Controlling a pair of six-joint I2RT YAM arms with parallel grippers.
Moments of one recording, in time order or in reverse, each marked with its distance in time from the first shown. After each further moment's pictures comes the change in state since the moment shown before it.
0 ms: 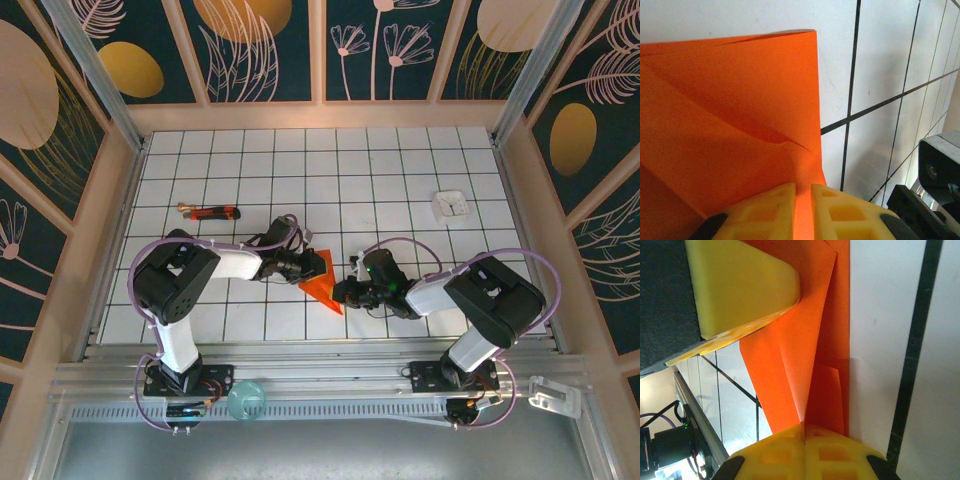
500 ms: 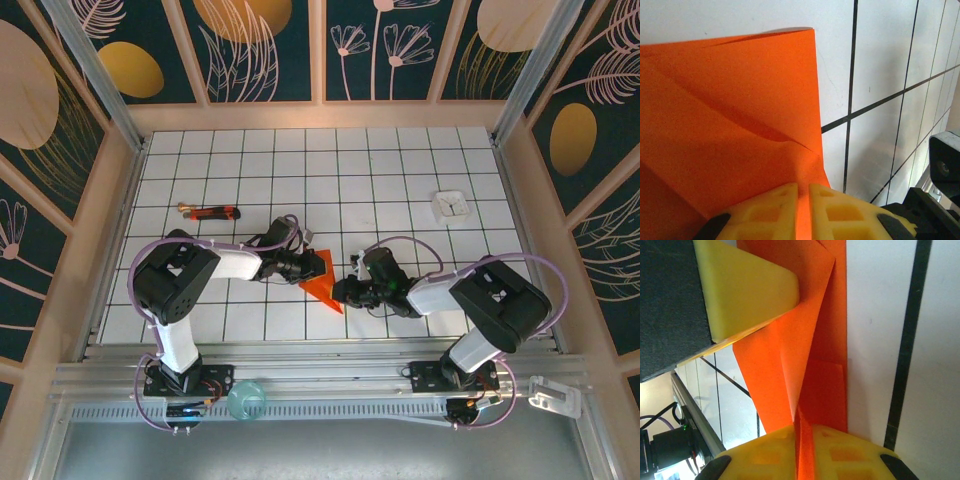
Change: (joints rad) left arm 0.000 0.001 -0.005 0.001 -0.002 0.031; right arm 0.000 -0.041 0.014 -0.076 0.011 0.000
